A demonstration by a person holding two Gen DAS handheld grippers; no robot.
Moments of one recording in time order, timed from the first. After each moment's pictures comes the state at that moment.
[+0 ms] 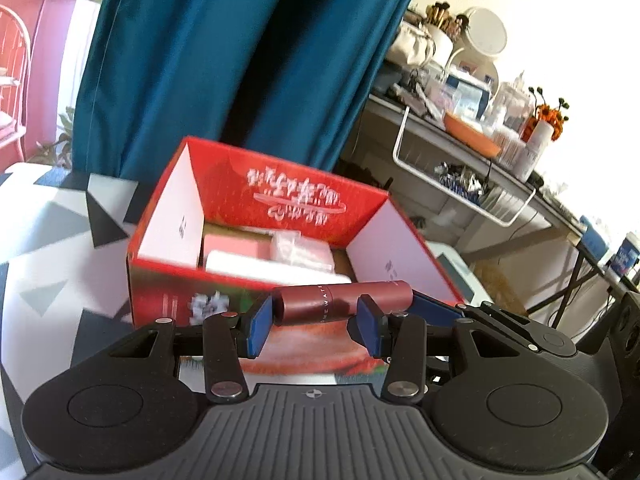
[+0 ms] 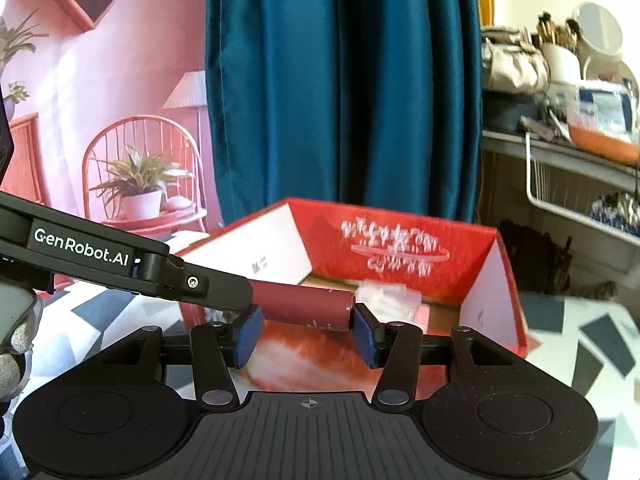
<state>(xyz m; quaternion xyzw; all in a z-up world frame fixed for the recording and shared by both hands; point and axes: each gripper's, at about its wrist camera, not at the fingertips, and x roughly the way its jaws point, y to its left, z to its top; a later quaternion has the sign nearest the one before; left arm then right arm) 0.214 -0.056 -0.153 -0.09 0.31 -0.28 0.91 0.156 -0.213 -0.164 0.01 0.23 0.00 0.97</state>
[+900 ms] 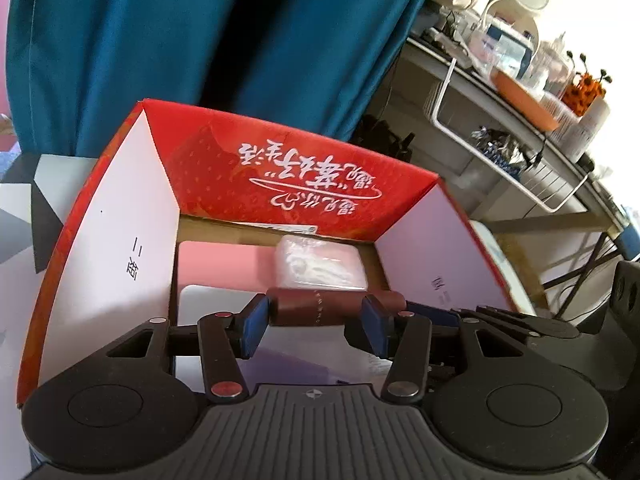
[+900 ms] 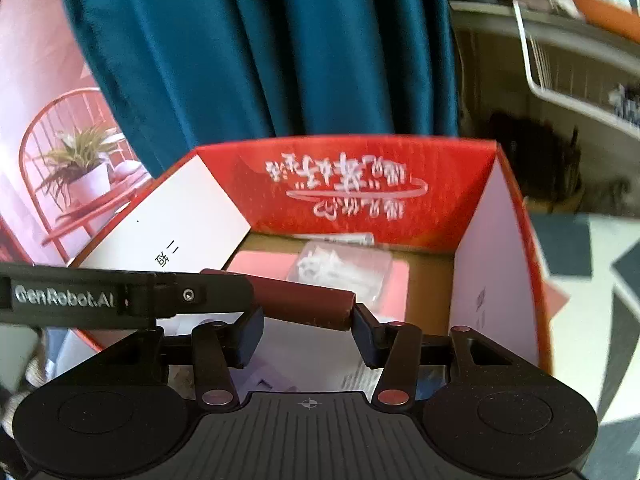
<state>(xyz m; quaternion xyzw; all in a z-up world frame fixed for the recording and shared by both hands) 0.340 -0.109 -0.194 -0.07 0.40 -0.28 0.87 0.274 -0.297 -0.204 0.13 0.38 -0.02 0.92</state>
